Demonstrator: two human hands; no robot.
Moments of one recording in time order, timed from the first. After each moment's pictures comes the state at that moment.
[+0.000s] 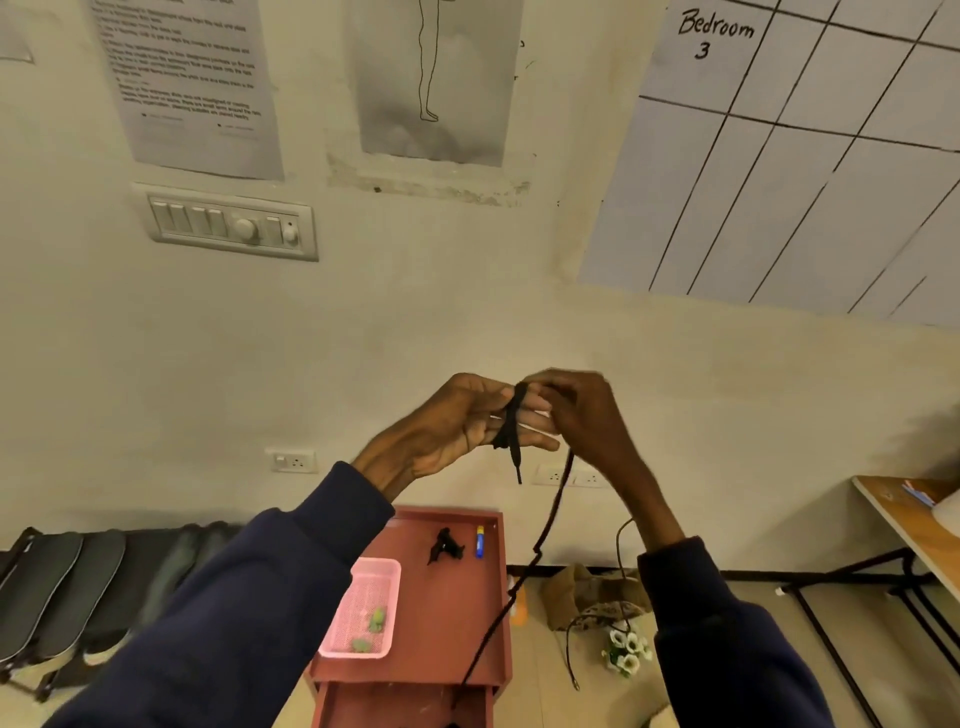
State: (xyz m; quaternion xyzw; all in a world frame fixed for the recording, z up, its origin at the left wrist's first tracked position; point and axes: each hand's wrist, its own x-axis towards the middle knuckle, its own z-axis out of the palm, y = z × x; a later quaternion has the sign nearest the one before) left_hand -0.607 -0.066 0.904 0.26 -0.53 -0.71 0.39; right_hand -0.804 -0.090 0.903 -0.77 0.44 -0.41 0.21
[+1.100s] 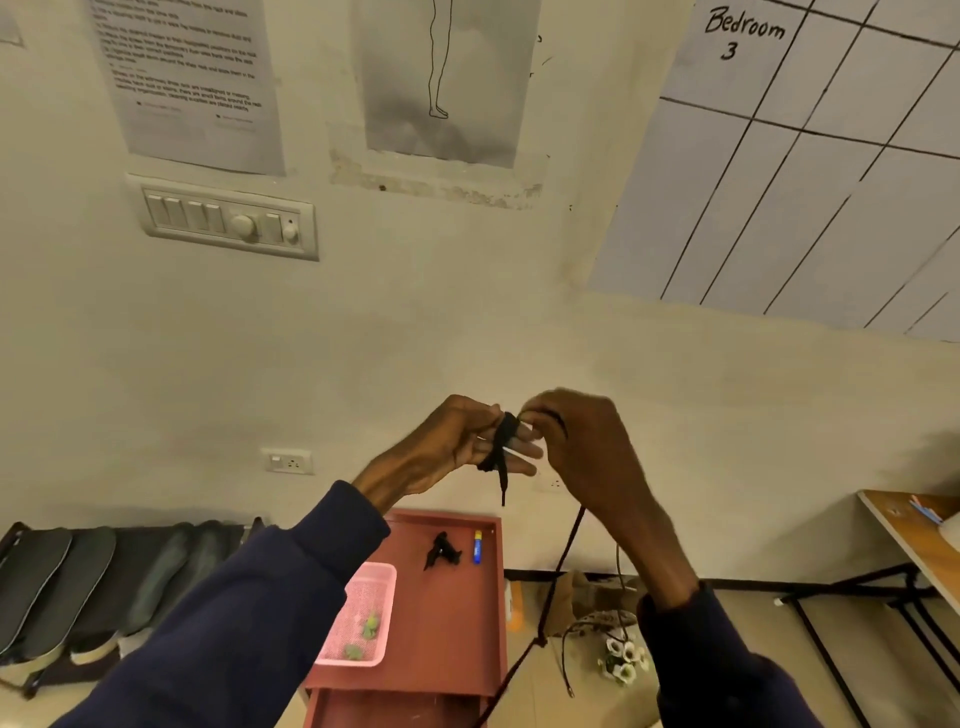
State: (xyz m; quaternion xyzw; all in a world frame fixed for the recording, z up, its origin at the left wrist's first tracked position) left_hand -0.598 -0.089 0.875 0.35 -0.53 -0.68 0.38; right_hand -0.788 -0.074 0.906 -0.82 0.48 -0.32 0.03
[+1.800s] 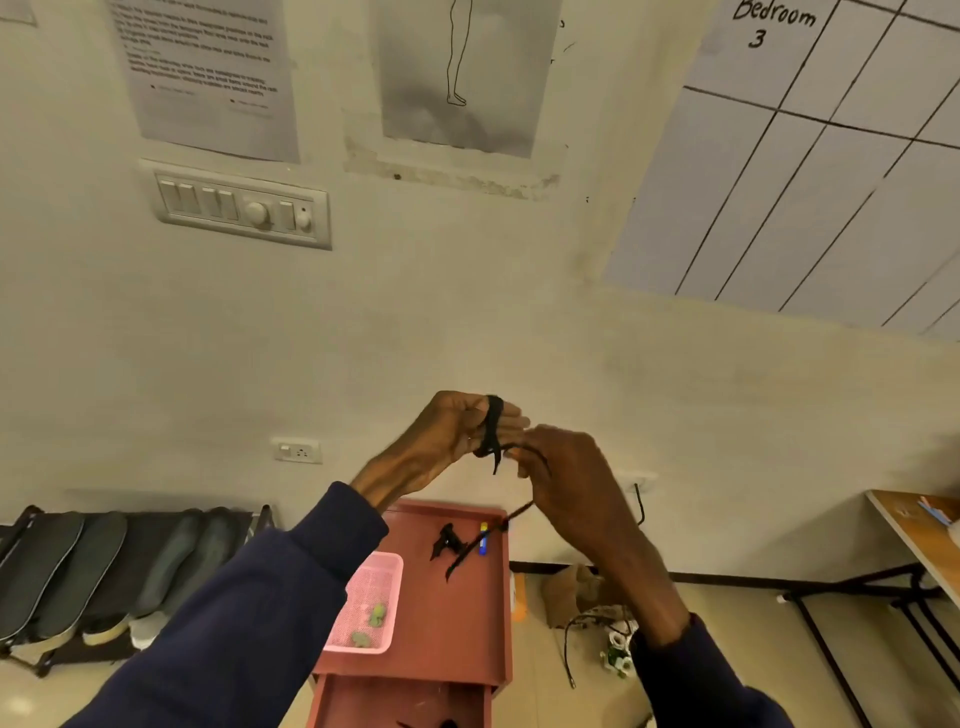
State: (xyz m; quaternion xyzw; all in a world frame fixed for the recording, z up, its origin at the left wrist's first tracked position) left_hand -0.582 -0.093 0.853 0.34 -0.47 -0.67 0.47; right_hand -0.768 -0.048 0.875 -0.83 0.47 -0.27 0.10
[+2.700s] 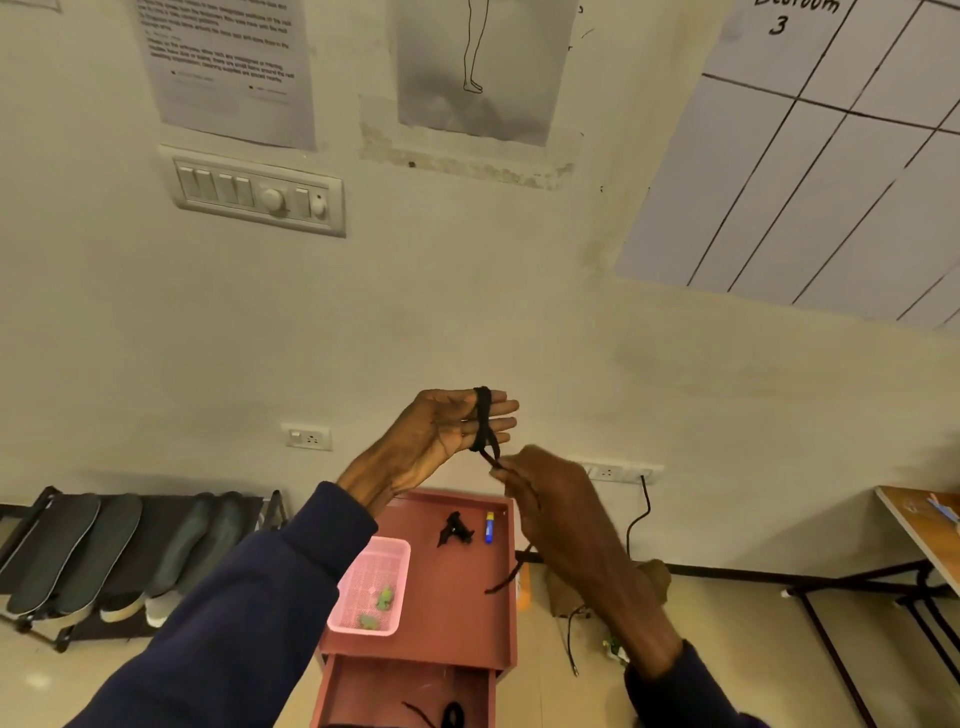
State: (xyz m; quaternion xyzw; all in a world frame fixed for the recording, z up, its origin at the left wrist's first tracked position) left_hand -0.558 -0.076 0.846 0.28 -0.41 -0.72 0.48; right_hand -0.755 -0.012 0.848 -0.86 0.40 -0.30 0.08
